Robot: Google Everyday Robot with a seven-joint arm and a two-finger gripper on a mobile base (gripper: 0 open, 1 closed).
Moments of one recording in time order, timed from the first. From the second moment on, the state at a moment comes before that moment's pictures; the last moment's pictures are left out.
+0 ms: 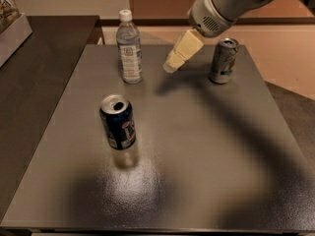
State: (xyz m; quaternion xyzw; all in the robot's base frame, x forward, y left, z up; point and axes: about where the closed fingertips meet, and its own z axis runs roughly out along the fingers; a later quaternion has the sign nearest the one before) arm 0.619 -0.065 0.964 -0.55 0.75 0.07 0.35
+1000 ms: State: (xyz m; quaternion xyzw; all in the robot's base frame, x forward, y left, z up) arm 0.659 0.009 0.944 -0.54 0.72 0.16 0.40
